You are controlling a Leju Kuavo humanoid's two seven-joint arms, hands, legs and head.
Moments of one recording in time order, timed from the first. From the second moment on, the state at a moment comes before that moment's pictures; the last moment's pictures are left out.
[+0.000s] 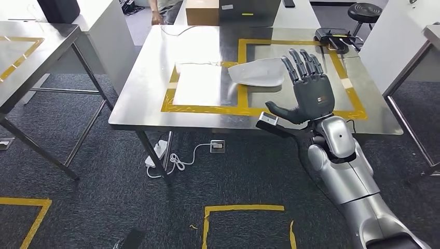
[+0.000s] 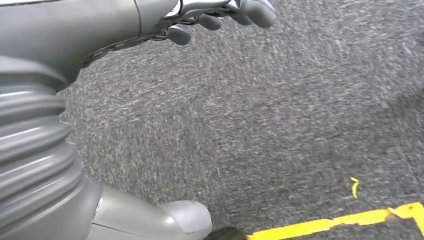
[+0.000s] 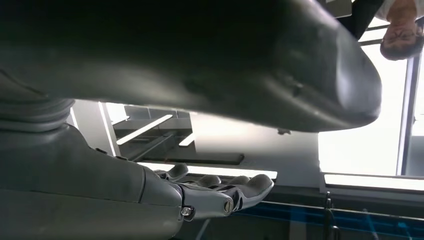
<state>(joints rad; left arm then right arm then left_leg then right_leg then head) -0.20 -0.16 0.76 -0.22 -1.09 0.22 -0.27 -0.56 -0.18 0.45 -1.07 1.29 -0.20 -0.23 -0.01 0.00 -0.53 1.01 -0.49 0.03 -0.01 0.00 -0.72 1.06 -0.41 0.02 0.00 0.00</state>
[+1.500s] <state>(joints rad) -0.19 -0.16 0.76 -0.21 -1.09 0.24 -0.29 -0.60 -0.16 0.40 -0.99 1.26 -0.17 -0.16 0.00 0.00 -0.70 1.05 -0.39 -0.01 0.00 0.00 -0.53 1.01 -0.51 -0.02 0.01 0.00</state>
